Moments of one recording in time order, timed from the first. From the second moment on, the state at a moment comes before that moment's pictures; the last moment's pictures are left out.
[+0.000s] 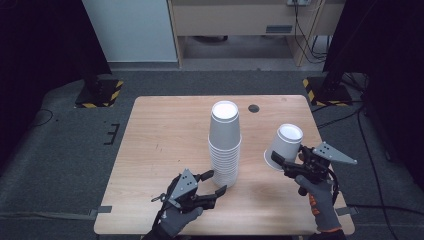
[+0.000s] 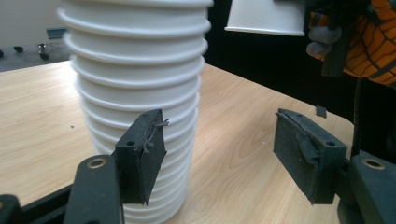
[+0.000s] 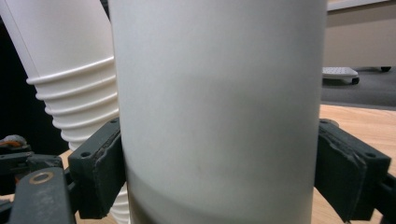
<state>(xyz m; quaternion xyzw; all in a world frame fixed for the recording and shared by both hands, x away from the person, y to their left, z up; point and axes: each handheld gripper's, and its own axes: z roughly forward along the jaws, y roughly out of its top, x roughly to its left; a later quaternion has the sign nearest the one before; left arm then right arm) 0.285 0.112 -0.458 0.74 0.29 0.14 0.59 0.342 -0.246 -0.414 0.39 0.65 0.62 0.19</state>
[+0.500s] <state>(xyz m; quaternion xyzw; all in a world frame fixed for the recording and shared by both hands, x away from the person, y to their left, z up) 0.283 0.077 -0.464 0.74 0.27 0.11 0.60 0.336 -0.244 -0.420 0.38 0.65 0.63 0.18</state>
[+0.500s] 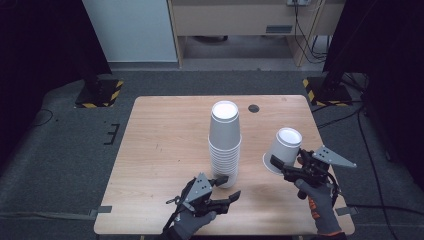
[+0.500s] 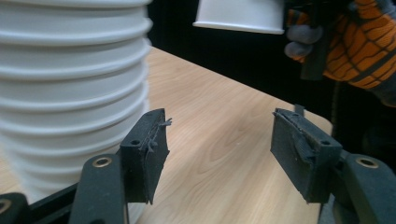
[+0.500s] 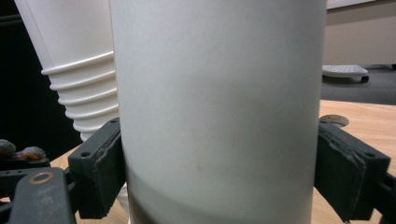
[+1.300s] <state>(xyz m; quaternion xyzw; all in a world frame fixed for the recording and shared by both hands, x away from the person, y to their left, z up) 0.309 0.015 -0.461 0.74 0.25 0.09 0.61 0.334 -0.239 -0.424 0.38 0.66 0.63 0.17</state>
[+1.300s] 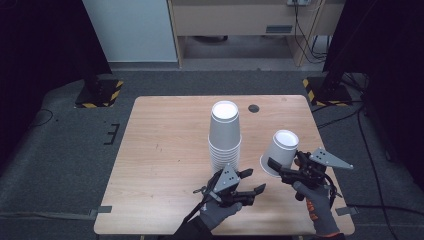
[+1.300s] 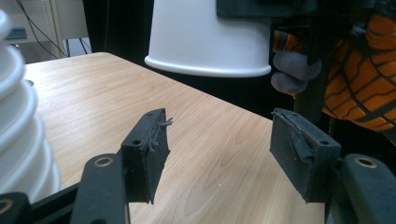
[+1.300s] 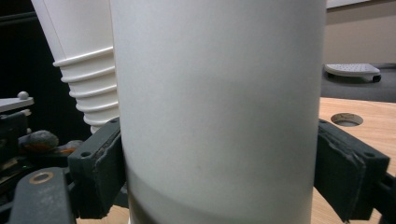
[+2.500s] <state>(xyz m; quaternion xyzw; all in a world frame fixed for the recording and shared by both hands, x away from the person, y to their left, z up) 0.331 -0.005 -0.465 0.71 0.26 0.04 0.65 0.336 -0.231 -0.431 0.37 0.67 0.63 0.15</state>
